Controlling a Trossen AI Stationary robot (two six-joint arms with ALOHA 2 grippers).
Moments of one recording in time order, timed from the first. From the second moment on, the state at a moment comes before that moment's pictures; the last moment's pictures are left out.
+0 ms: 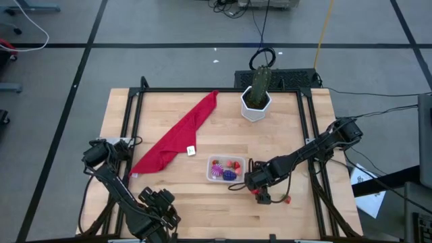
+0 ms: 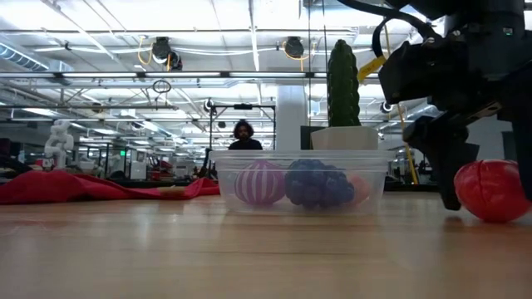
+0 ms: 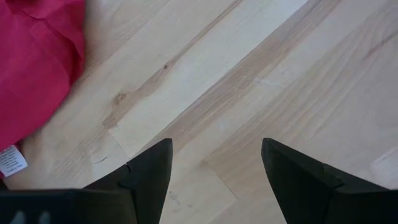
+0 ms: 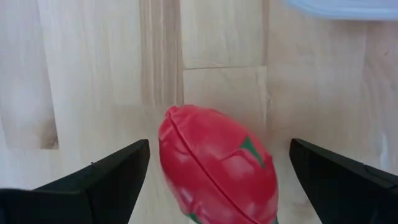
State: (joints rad) left arm -0.92 1.96 1.53 -1.33 -0.35 -1.80; right arm 0.43 1.69 0.93 -0.54 -0.11 0.50
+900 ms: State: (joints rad) left arm -0.92 1.96 1.53 -1.33 -0.34 -1.81; right arm 0.43 1.69 0.93 -0.54 -0.11 0.27
